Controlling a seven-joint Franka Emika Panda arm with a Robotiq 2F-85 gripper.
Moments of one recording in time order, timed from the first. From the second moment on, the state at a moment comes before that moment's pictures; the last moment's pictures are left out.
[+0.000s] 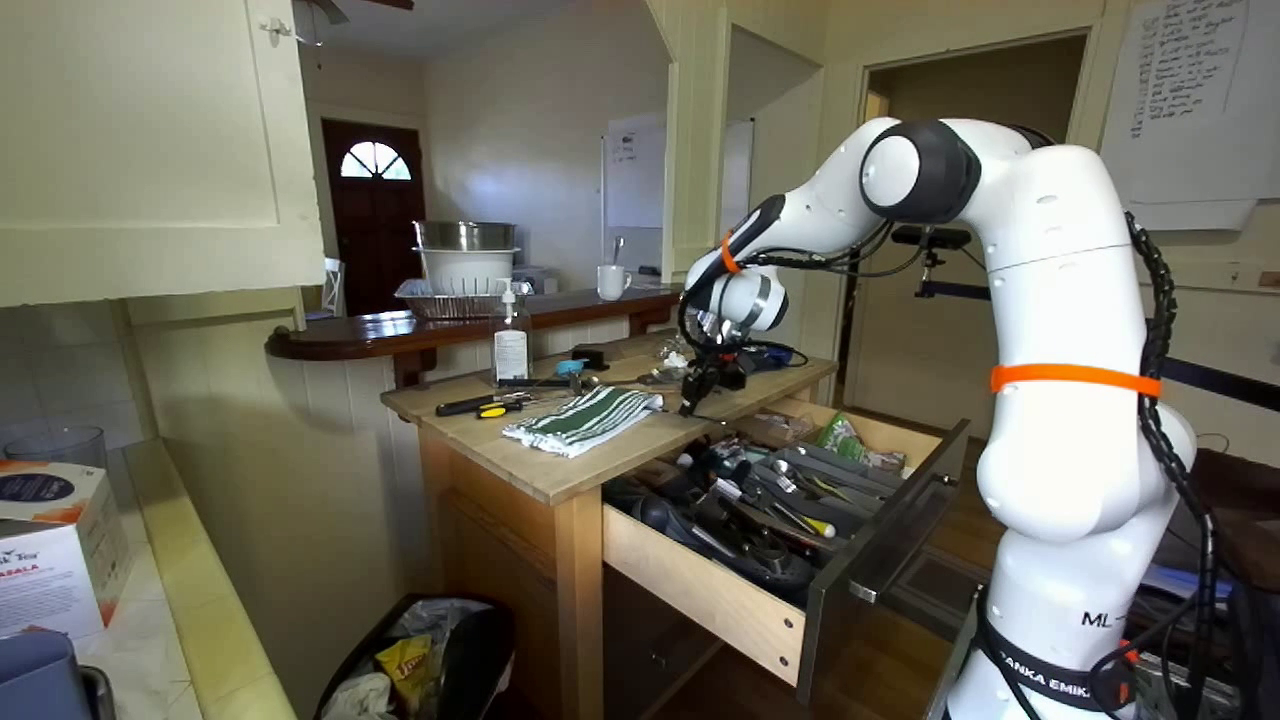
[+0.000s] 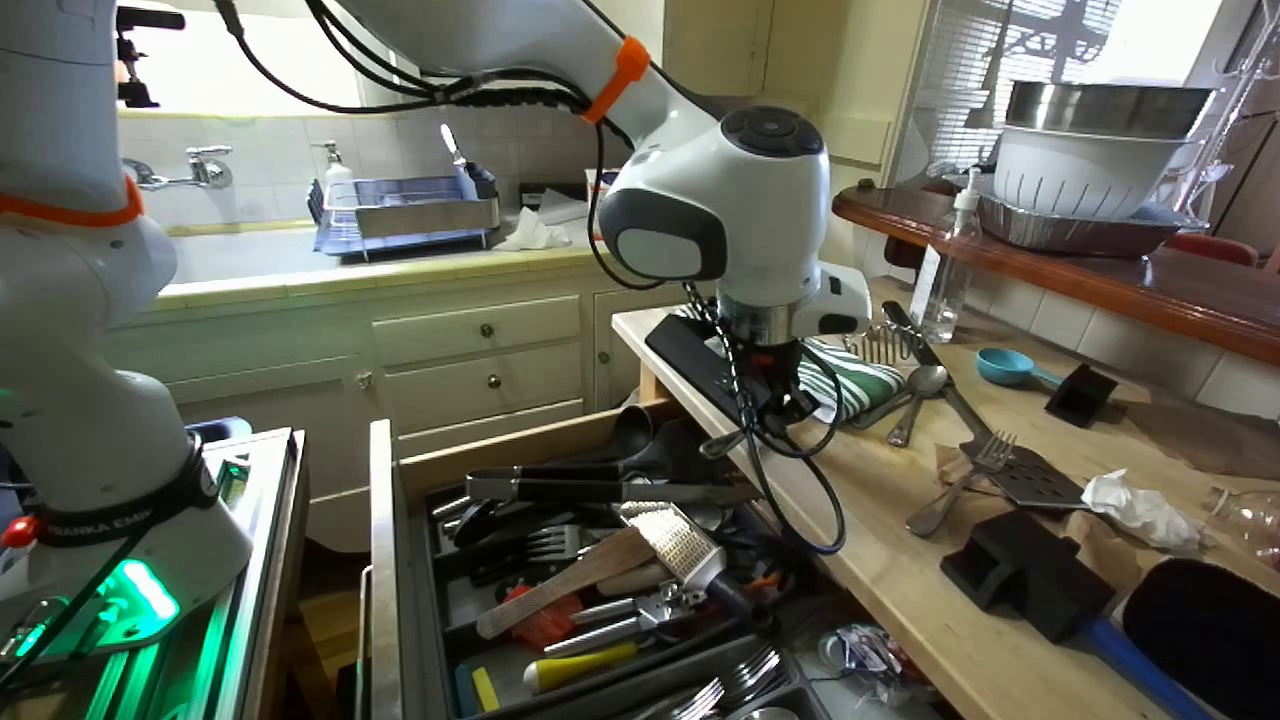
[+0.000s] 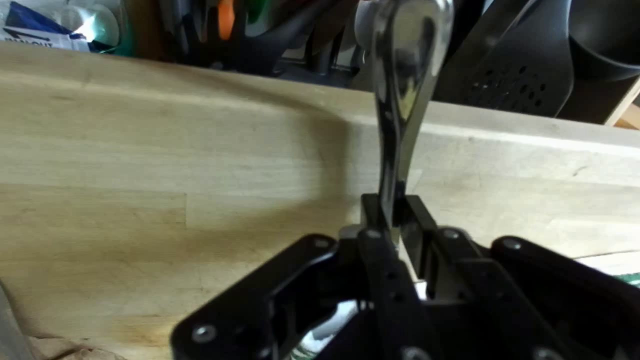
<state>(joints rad) -0.31 0.33 -0.08 -1.97 0.55 2.44 -0.97</state>
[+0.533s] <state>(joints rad) -0.31 0.37 -0.07 -1.92 0.49 2.47 -0.97</state>
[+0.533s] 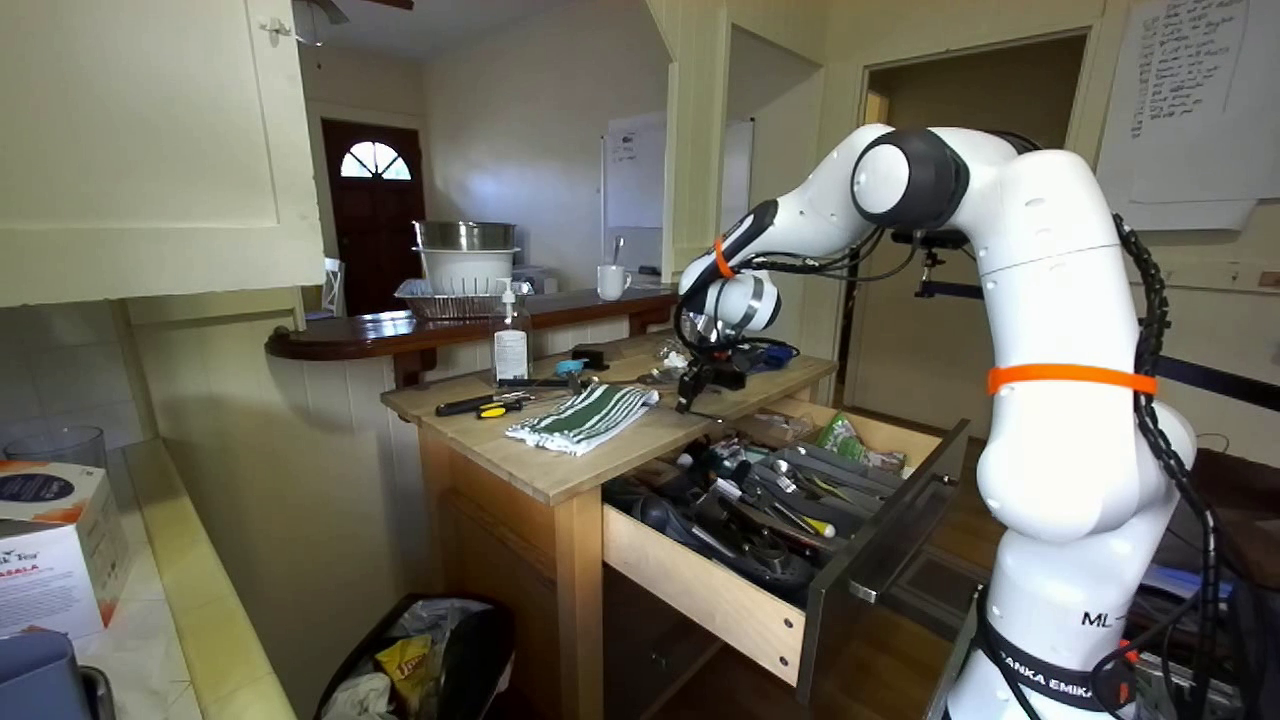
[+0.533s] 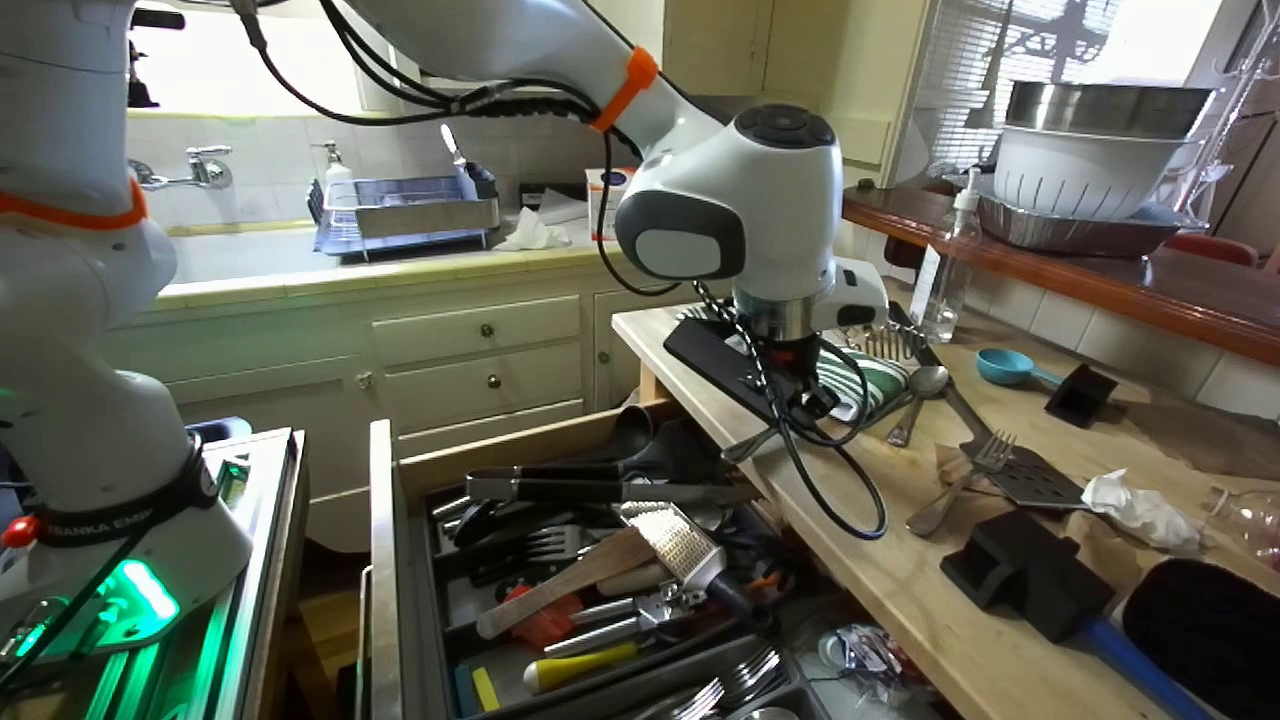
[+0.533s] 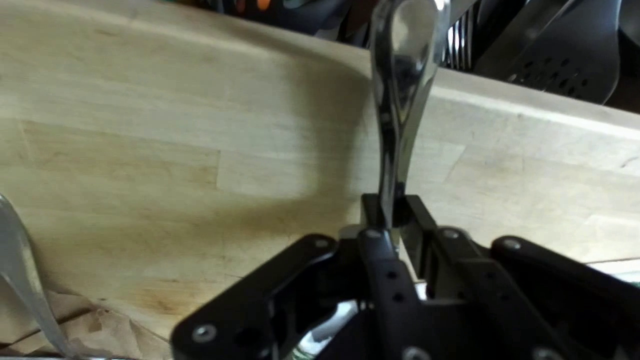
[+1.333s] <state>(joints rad) -0.31 0.41 -0.05 -1.86 0.39 2.49 -0.94</state>
